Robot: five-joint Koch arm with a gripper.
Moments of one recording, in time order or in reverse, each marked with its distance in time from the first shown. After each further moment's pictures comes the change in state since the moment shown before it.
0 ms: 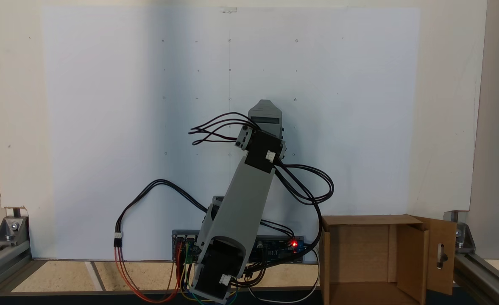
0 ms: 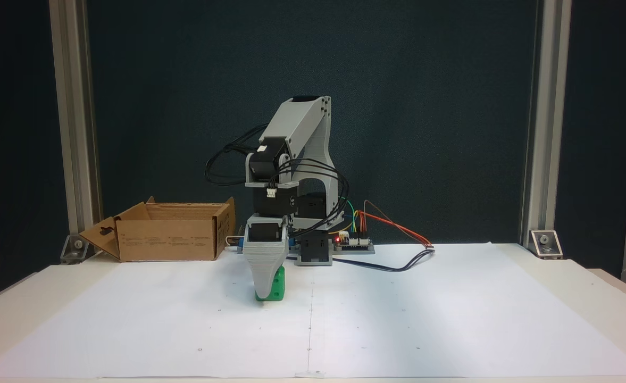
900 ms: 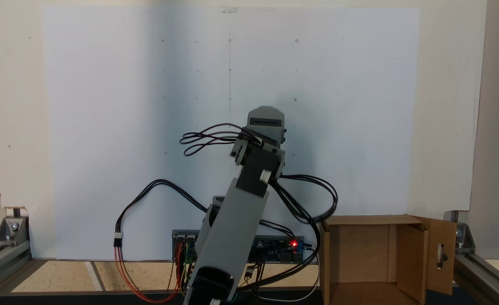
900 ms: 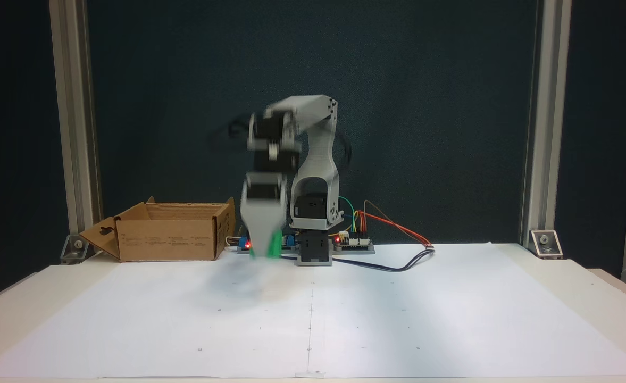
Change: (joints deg) arm -0.7 11.5 -13.7 12.8 1.0
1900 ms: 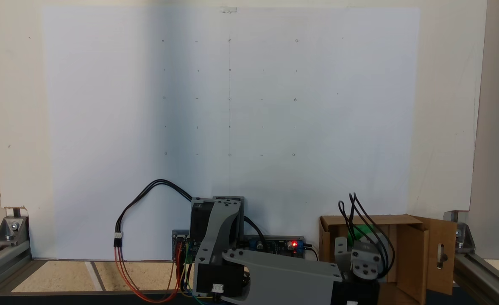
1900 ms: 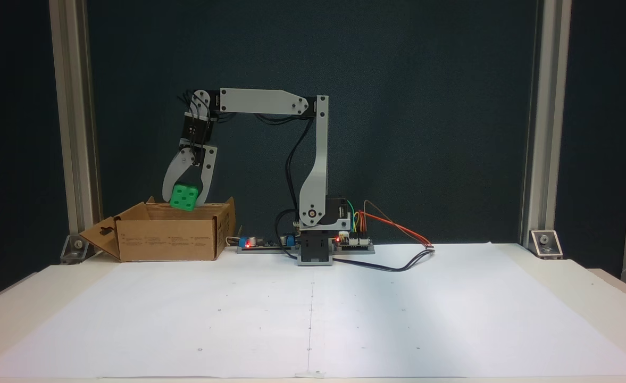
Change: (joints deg) arm 73.7 -11.0 -21.8 6.2 -1.4
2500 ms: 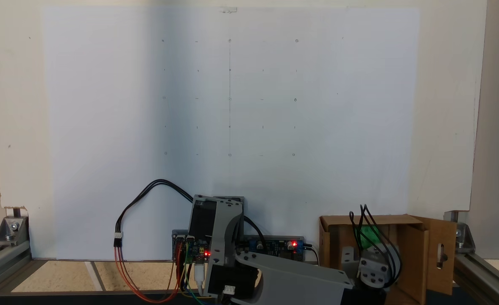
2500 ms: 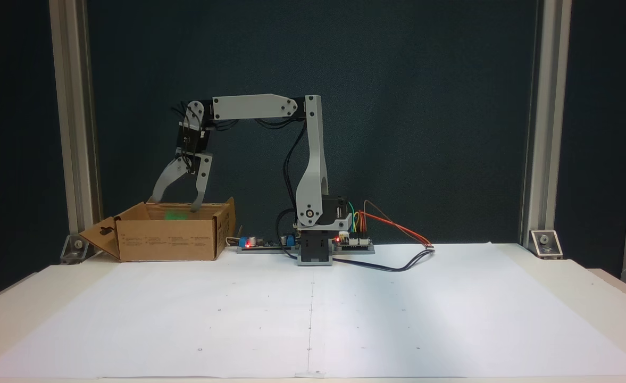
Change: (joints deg) arm 5.2 -4.6 0.0 -5.7 -3.0
